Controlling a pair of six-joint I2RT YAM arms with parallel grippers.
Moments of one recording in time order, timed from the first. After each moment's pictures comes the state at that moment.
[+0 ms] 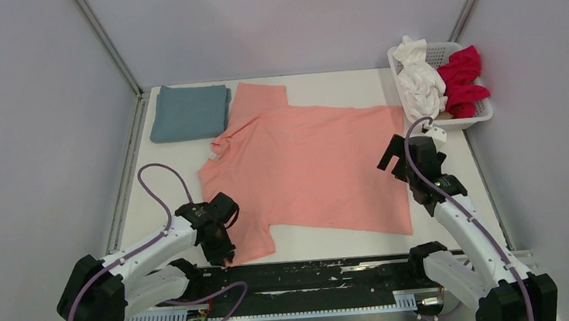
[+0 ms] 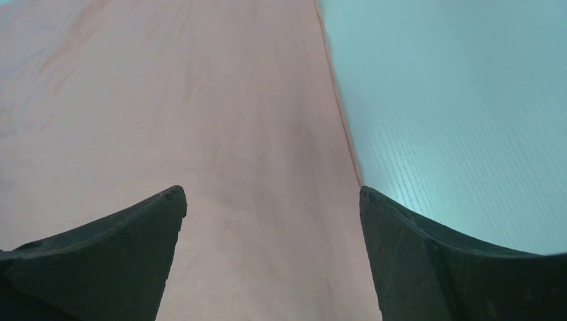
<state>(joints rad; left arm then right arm) -0.67 1.04 0.48 -0.95 -0.05 -1.05 0.19 0.89 0.62 -0.40 0.31 0.56</state>
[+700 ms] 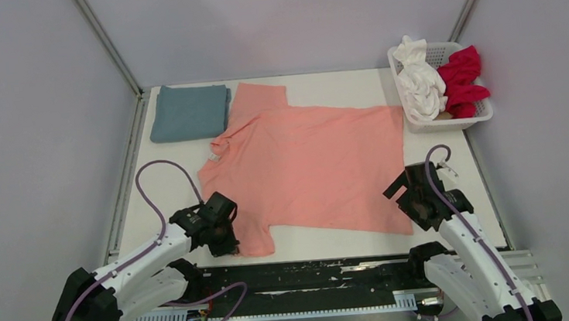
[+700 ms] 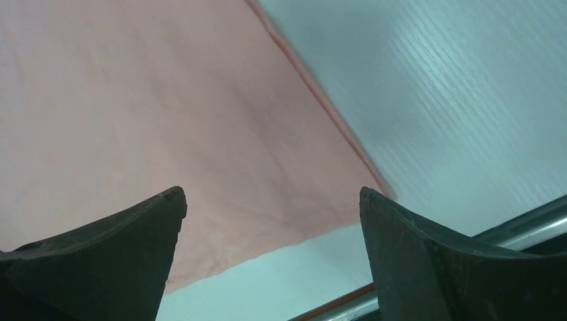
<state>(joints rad) -0.67 0.96 0.45 -0.80 -0.02 -0.96 0.19 0.75 0.56 -0.86 0.24 0.93</state>
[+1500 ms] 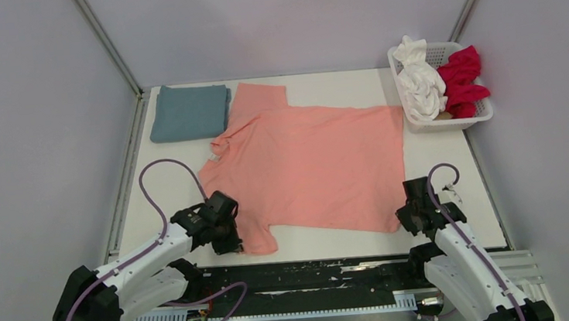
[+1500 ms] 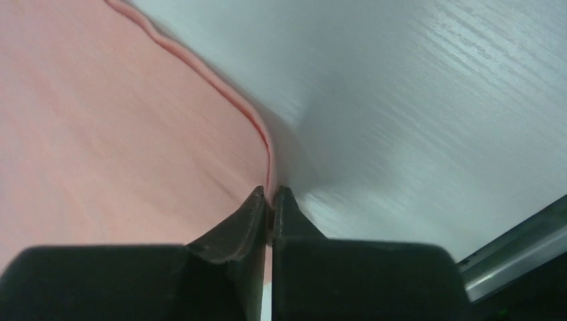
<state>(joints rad) -0.67 0.96 0.44 -0.71 0.02 -0.91 0.18 0.69 0.36 -0.81 0.28 1.23</state>
